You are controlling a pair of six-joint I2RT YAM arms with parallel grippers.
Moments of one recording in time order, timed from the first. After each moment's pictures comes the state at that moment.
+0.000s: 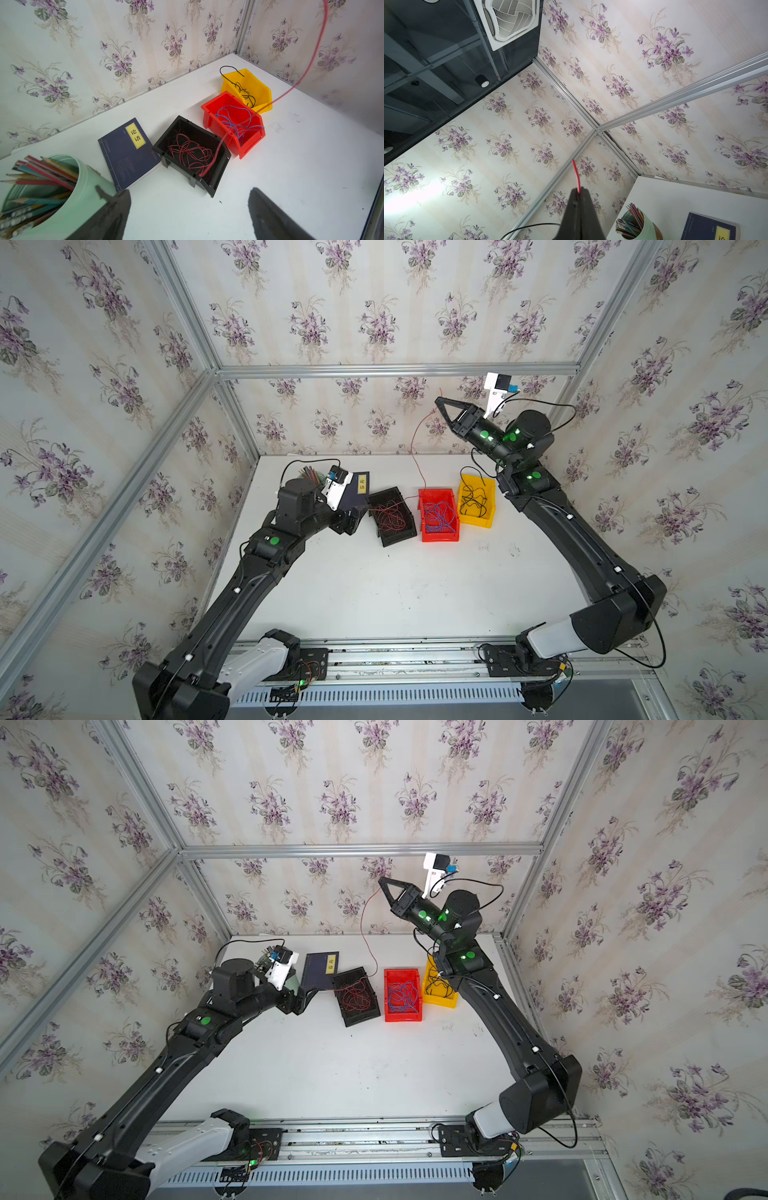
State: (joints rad) left arm -0.35 1.01 1.00 -0.42 0.24 0.09; right arm 0.42 1.51 1.55 0.23 -0.45 0.91
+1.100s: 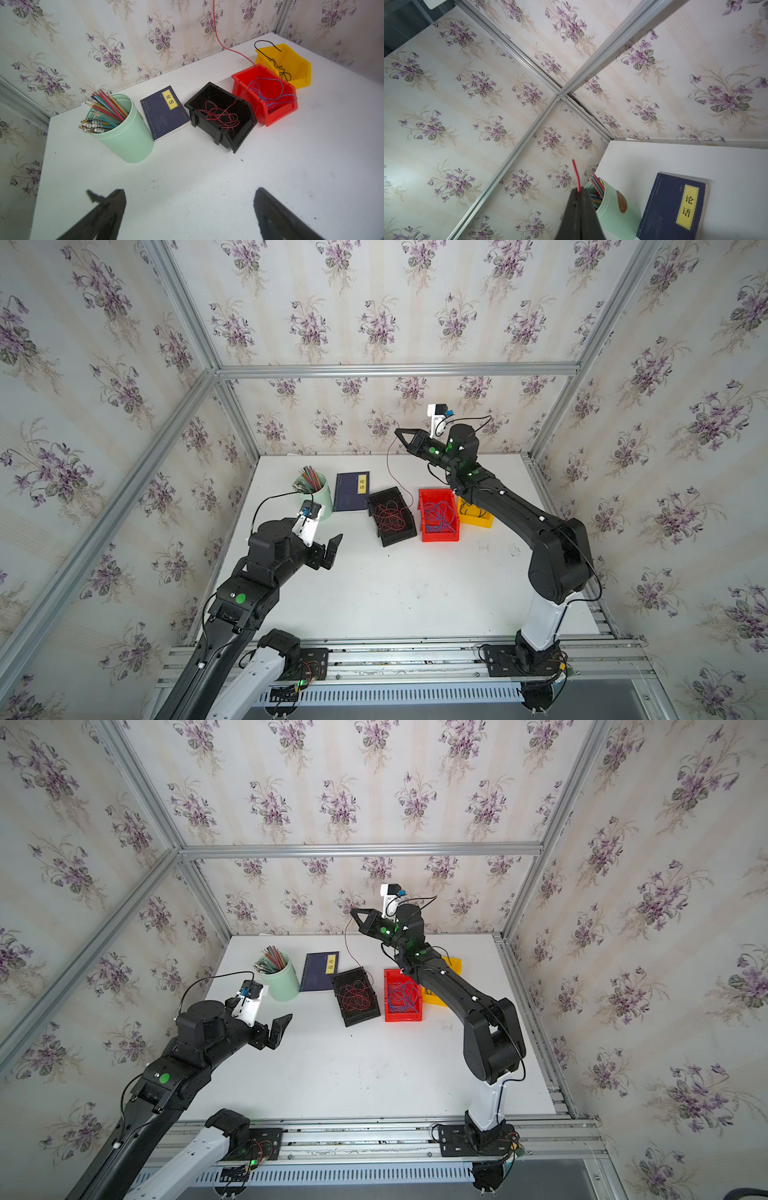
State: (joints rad) left arm -0.34 0.68 0.86 -0.65 0.04 0.11; right arm 0.49 1.87 1.58 0.34 -0.43 0.83
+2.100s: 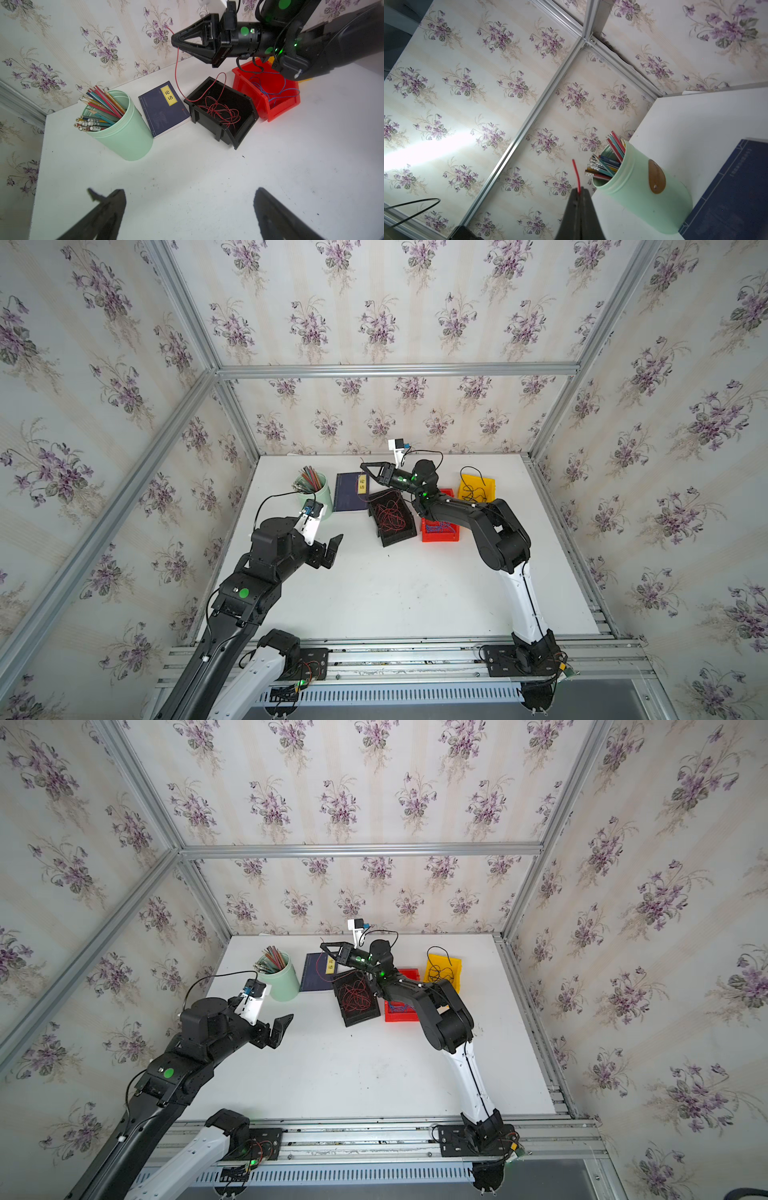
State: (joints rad) left arm -0.32 0.69 0.86 -0.64 0.06 0.12; right arm 0.58 2.29 1.56 0.93 -0.67 1.10
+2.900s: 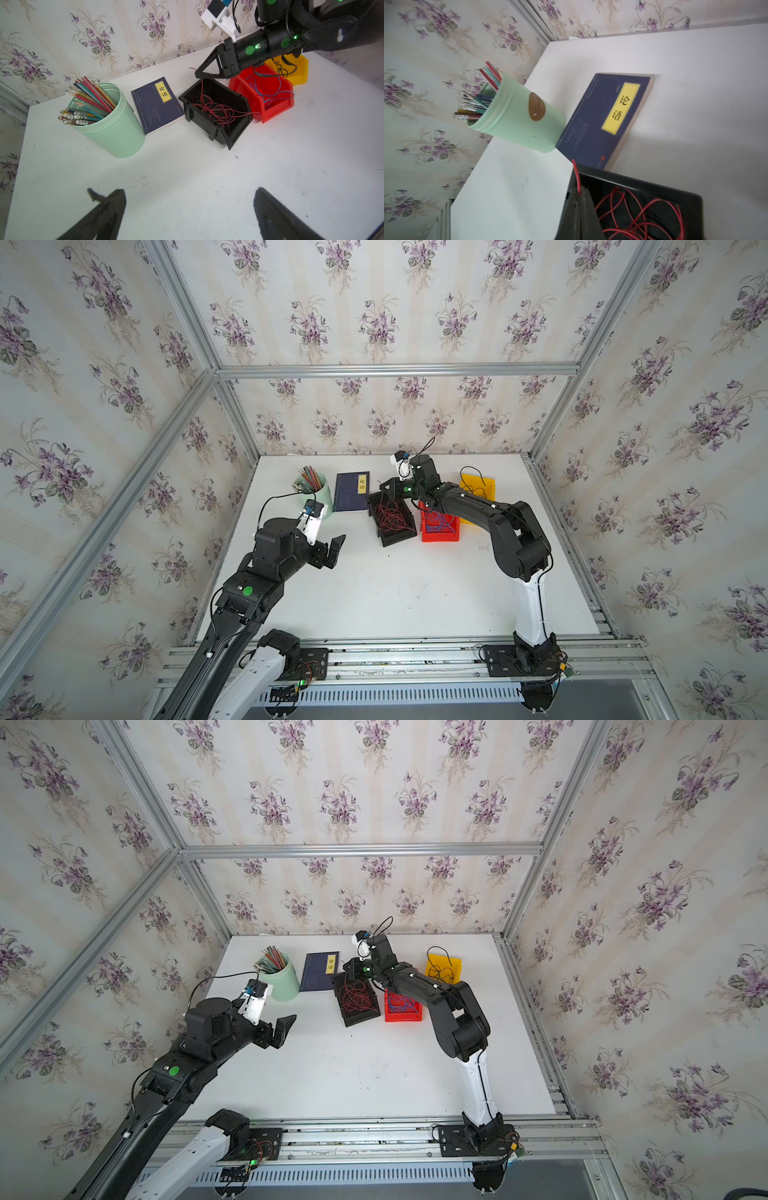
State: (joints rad) left arm -0.32 0.73 0.83 -0.61 0.09 0.07; right arm 0.56 2.15 1.59 -0.02 -0.42 0.40
